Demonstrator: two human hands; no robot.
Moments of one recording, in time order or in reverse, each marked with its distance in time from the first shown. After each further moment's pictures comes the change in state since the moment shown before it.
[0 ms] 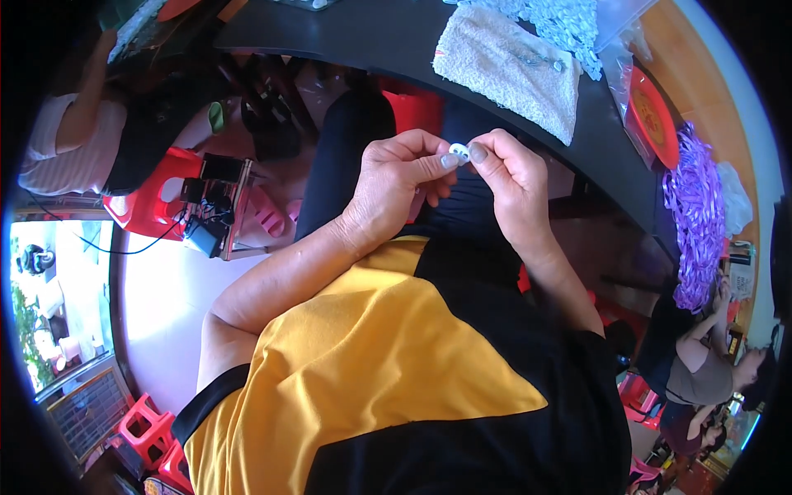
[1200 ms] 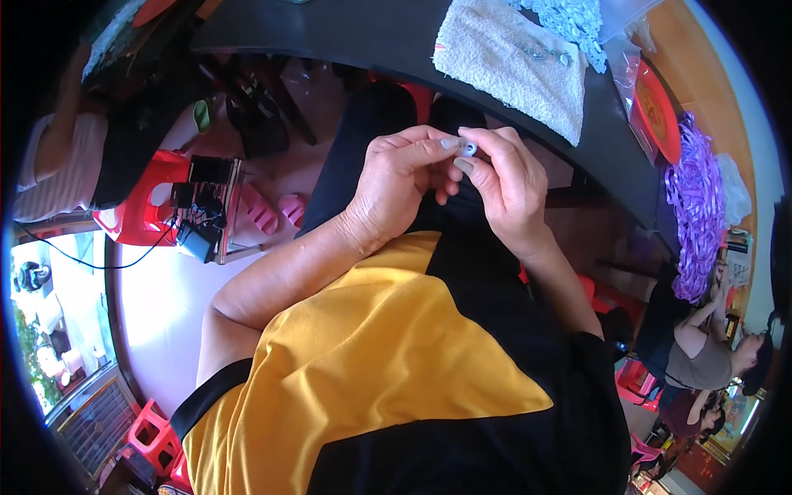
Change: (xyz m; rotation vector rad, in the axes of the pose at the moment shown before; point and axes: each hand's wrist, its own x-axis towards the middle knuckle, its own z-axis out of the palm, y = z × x) left_hand 0.018 -0.004 -0.007 -0.269 -0.064 -0.136; right_hand 0.006 0.014 0.009 -0.338 0.078 -0.426
